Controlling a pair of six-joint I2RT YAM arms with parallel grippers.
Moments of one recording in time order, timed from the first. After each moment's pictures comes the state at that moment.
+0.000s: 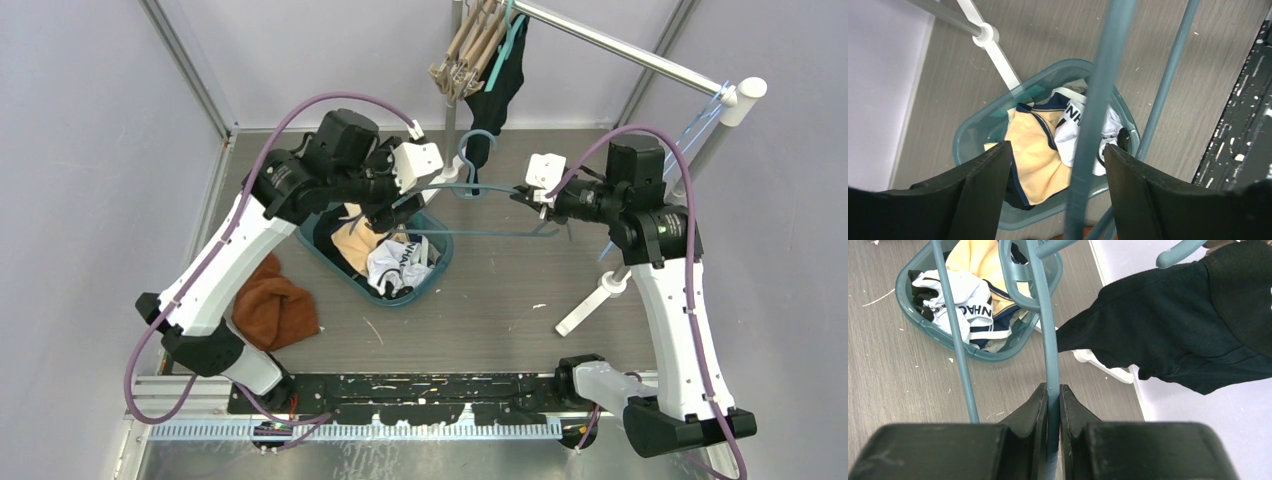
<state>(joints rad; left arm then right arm) -0.79 1.52 1.98 -1.13 0.16 0.48 0.14 1.08 1.49 -0.91 -0.82 -0.97</state>
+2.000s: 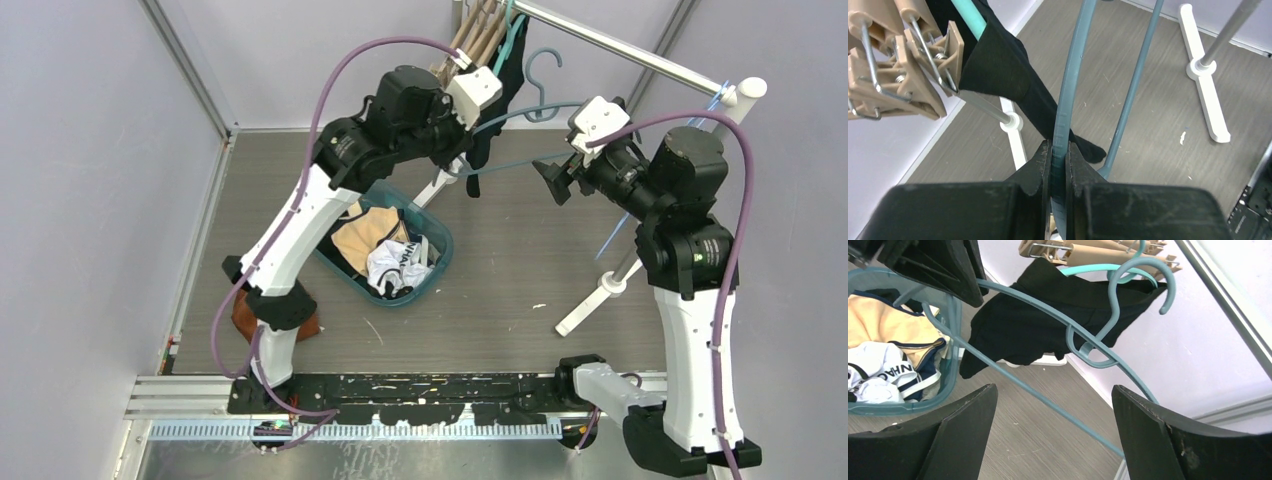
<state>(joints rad) -0.87 1.97 2.64 -1.03 0.03 0.20 0.13 1.03 1.65 -0.72 -0.49 -0.56</state>
